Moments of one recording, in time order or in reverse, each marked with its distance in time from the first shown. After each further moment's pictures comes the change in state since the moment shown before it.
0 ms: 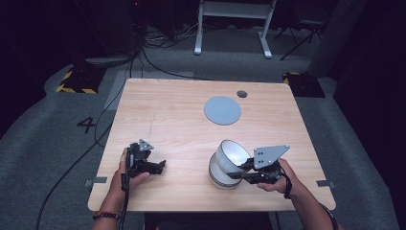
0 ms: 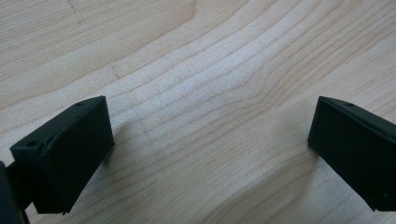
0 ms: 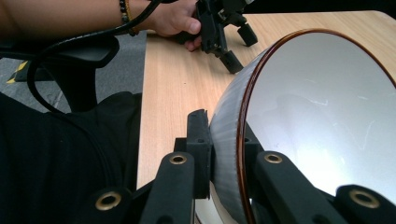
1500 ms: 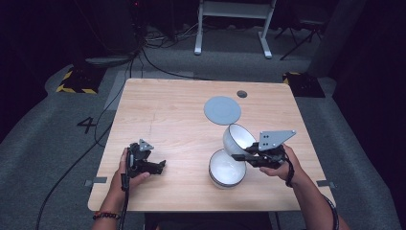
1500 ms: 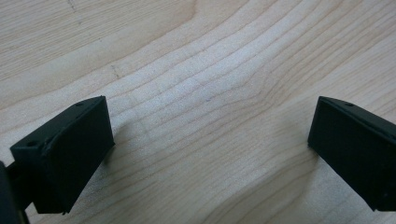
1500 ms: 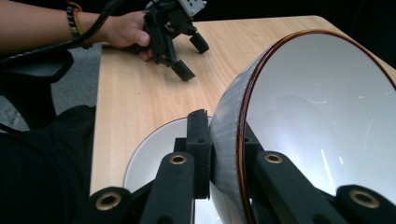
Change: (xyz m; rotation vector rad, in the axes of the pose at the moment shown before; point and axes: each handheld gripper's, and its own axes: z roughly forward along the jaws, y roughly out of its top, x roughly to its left) left arm 0.000 0.000 0.000 0.001 -0.003 -0.002; right arm -0.031 0.011 -0.016 -0.010 -0.126 0.037
